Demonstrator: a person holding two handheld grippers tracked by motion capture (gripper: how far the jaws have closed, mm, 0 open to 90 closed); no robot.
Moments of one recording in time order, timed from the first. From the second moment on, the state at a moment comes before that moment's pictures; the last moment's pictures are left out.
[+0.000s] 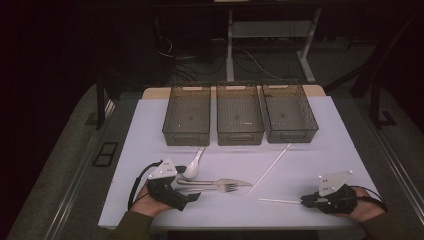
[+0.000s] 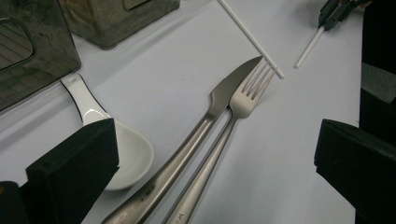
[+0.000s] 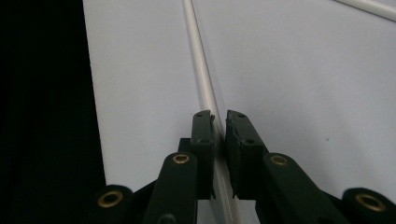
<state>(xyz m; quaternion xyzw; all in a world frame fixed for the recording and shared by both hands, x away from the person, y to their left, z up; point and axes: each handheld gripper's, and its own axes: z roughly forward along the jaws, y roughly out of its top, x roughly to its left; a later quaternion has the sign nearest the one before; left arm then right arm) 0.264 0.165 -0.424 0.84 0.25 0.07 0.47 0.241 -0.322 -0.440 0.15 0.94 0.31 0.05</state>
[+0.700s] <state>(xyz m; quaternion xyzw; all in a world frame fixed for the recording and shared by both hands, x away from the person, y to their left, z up) 0.264 0.164 -0.424 0.84 0.25 0.07 0.47 0.255 -0.330 -0.435 0.18 0.91 0.38 0.03</state>
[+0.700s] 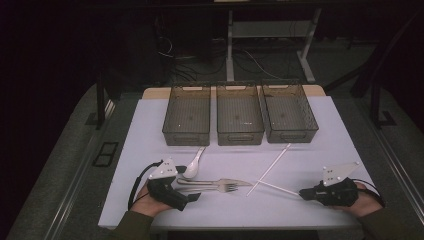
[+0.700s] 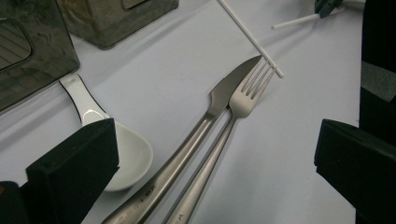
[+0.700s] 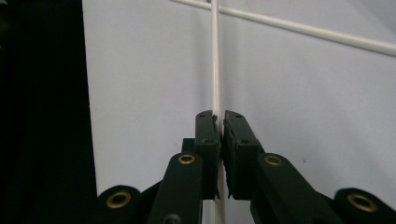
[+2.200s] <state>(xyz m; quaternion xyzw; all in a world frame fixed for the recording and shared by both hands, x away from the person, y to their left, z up) 0.263 0.165 -0.422 0.84 0.25 0.07 0.48 0.320 -0.254 -0.377 0.24 0.82 0.52 0.05</state>
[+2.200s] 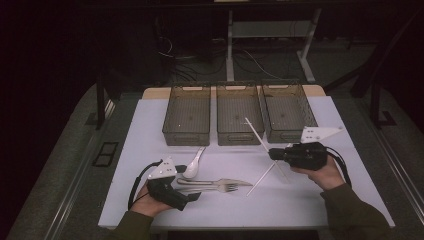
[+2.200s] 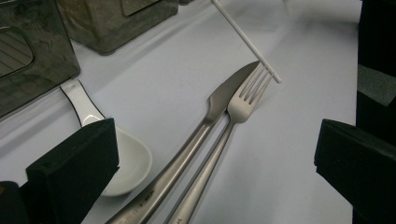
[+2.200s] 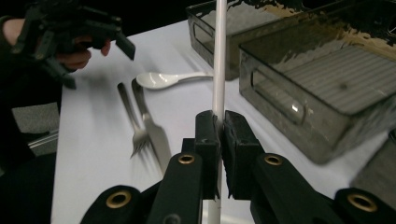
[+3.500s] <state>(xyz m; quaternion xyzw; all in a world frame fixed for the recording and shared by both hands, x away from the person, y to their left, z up) 0.268 0.163 -0.421 0.83 0.23 0.06 0.51 0.468 -0.039 -0.313 0.31 0.80 0.51 0.08</state>
